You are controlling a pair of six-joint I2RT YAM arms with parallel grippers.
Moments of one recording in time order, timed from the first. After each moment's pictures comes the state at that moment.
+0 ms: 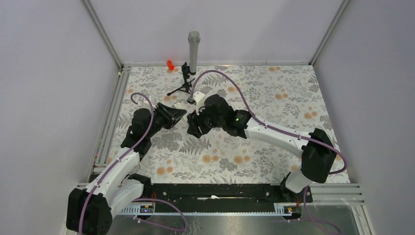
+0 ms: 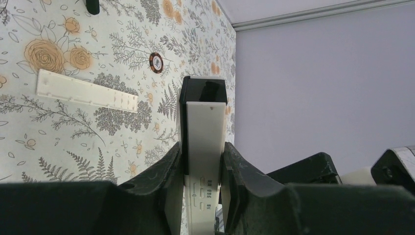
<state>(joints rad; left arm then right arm) -0.27 0.92 0.50 0.17 0.30 -1.17 0.96 1.58 1.25 -0.23 -0.19 0.21</state>
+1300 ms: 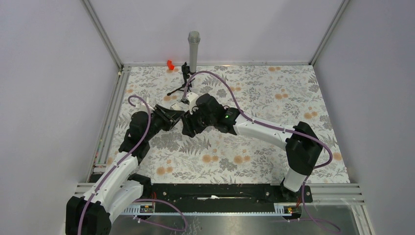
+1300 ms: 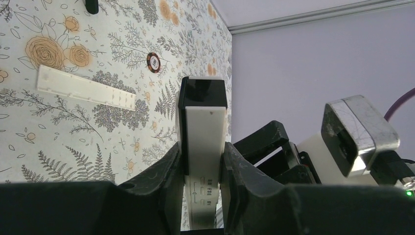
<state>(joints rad) -0.27 0.84 0.48 0.13 0.29 -1.19 0.96 1.73 1.33 -0.23 -0.22 0.25</state>
